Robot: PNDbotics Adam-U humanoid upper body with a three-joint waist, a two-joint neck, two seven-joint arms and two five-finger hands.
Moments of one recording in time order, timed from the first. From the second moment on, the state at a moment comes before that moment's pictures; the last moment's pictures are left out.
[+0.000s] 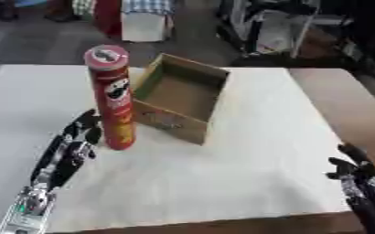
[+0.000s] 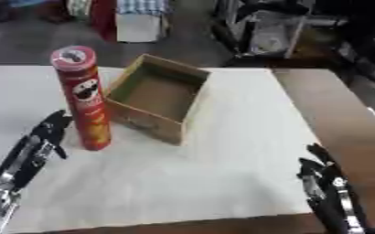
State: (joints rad) left arm -0.08 0.21 0.06 -1.68 -0.37 -0.14 -0.17; right arm 0.00 -0.15 0.06 -1.64 0.17 -0.28 -0.04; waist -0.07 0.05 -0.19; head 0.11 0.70
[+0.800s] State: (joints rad) left arm -0.09 0.21 0.07 -1.68 -0.41 -0.13 -0.15; right arm 0.00 -0.15 0.06 -1.64 0.17 -0.28 -0.04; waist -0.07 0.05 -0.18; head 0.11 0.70
